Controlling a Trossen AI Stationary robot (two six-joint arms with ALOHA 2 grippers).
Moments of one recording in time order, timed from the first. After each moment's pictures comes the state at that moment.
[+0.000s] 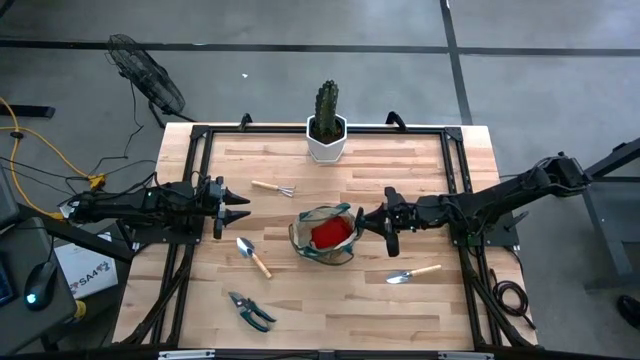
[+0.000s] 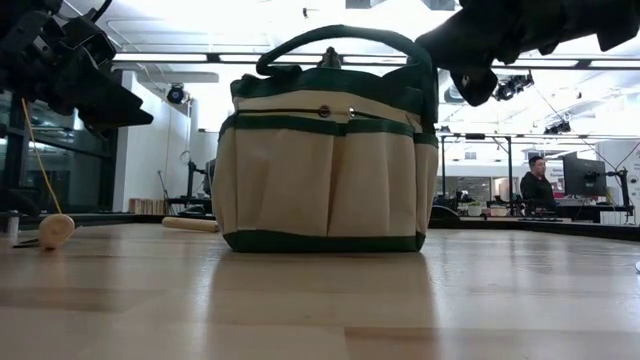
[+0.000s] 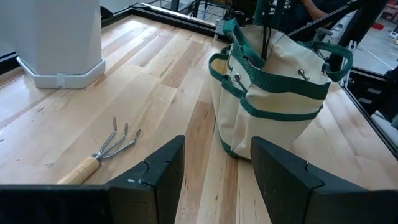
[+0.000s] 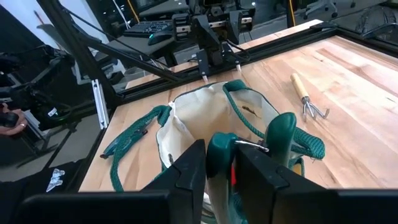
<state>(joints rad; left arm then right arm) -0.03 0.06 0.17 -0.35 -0.13 -0.27 0.22 1.10 0.48 0.41 0.21 0.39</state>
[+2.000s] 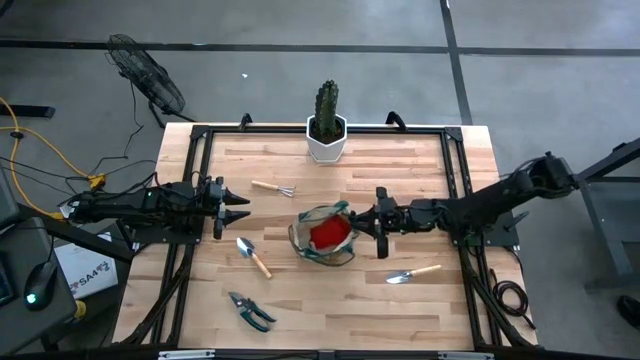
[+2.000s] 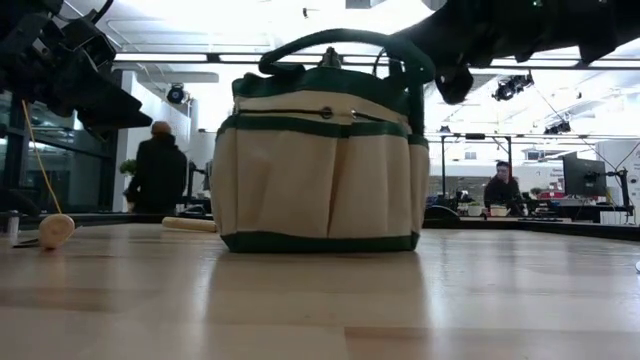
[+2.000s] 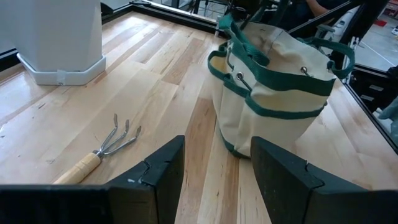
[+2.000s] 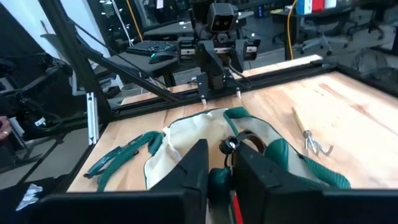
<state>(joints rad) -0.03 0.06 0.17 -0.37 -0.13 -0.27 0.22 1.28 0.48 0.69 0.24 0.26</state>
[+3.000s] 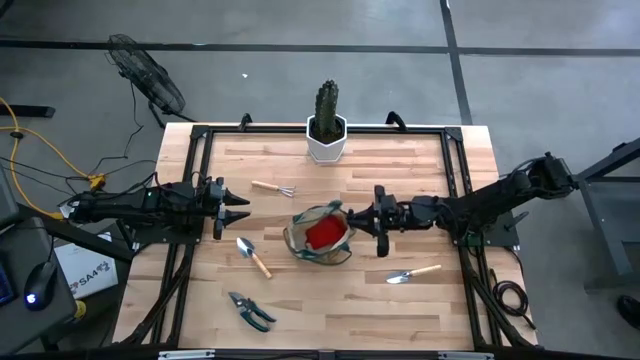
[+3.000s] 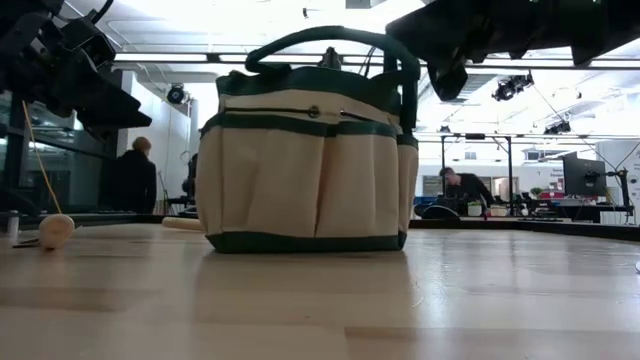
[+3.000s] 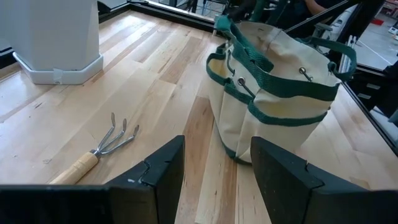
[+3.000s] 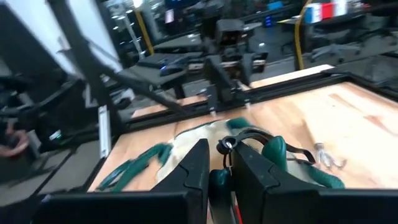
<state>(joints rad) -0.03 0.06 0.17 -0.37 -0.12 -0.27 0.20 1.28 0.48 0.75 0.18 0.27</state>
